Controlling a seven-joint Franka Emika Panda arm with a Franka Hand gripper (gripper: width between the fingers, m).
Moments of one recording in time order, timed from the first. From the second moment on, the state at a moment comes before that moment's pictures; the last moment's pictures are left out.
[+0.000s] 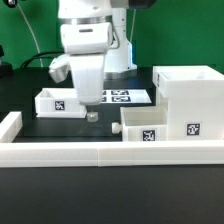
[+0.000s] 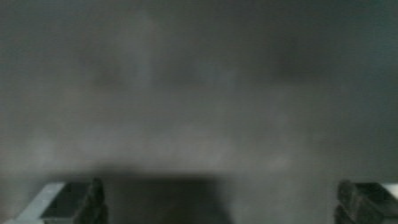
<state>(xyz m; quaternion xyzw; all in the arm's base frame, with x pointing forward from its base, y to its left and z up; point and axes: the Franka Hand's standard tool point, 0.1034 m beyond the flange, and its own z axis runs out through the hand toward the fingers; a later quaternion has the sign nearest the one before) 0.526 -0.072 0.033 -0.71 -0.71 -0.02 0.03</state>
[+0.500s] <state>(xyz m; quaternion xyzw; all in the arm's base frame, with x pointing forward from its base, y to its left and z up) 0.520 -0.049 0.016 -0.73 -0.68 -0.03 0.07</state>
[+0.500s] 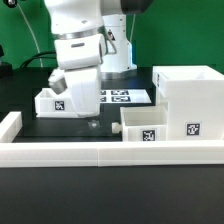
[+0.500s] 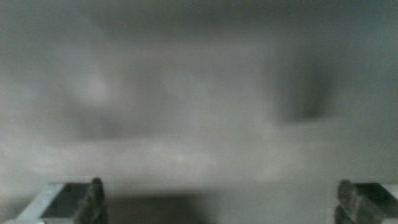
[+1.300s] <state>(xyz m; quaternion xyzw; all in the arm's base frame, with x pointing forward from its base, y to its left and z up) 0.526 0.023 0.016 -0.77 -0.63 -0.03 0.09</state>
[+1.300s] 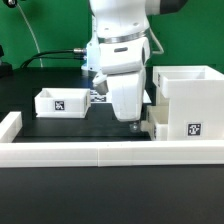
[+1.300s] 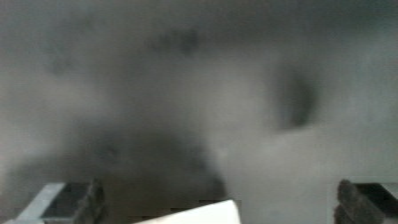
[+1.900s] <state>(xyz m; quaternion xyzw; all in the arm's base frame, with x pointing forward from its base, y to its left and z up) 0.519 0.008 0.015 -0.79 -0.61 -0.02 0.09</state>
